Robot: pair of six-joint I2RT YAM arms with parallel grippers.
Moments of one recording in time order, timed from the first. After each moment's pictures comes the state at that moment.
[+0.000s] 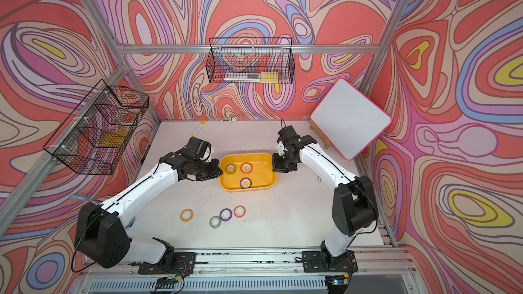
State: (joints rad) left arm -0.38 1.39 1.09 -0.75 0.22 -0.58; right arm 0.42 1.72 1.43 -0.94 -0.29 0.36
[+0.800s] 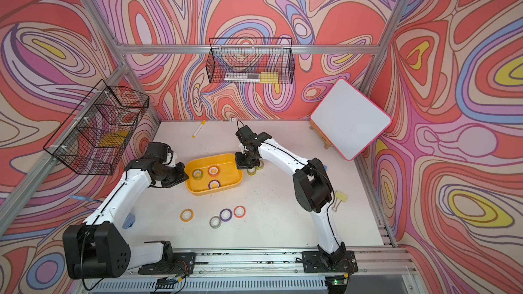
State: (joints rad) left arm 0.05 1.32 1.01 -0.86 0.25 -0.39; right arm 0.67 2.13 1.85 -0.90 -0.25 0.48
